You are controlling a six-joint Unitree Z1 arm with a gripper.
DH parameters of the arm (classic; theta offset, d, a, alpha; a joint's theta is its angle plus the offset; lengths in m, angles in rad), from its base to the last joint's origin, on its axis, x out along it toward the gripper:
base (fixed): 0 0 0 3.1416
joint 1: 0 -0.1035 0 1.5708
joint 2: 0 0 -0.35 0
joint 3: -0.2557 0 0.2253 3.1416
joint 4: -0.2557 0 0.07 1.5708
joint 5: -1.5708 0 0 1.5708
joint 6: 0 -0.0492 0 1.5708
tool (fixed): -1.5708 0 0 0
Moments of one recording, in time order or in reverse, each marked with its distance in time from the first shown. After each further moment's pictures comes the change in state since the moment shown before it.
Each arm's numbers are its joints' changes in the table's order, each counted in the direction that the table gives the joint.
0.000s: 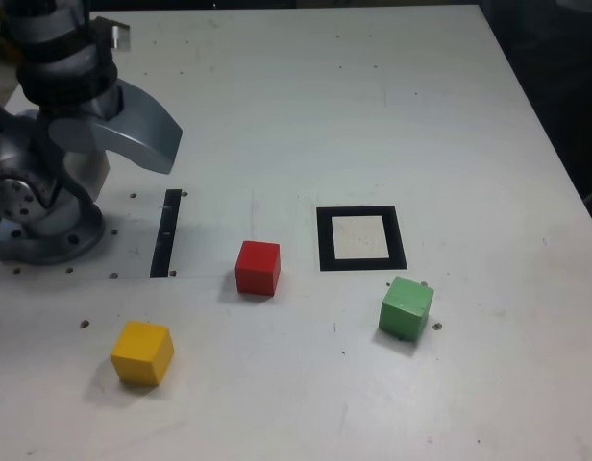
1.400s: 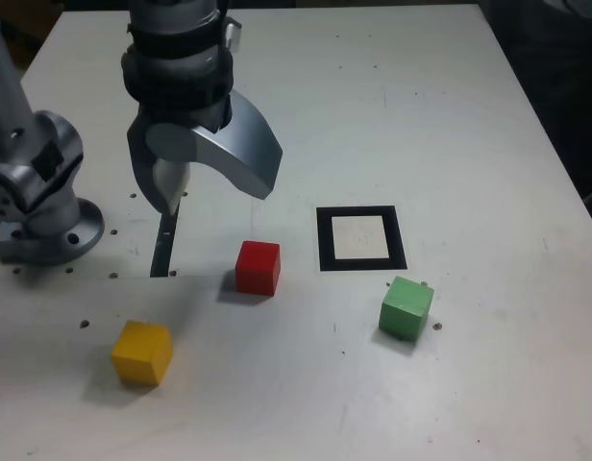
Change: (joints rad) arm 0.366 0.449 -0.455 -0.111 0.023 0.263
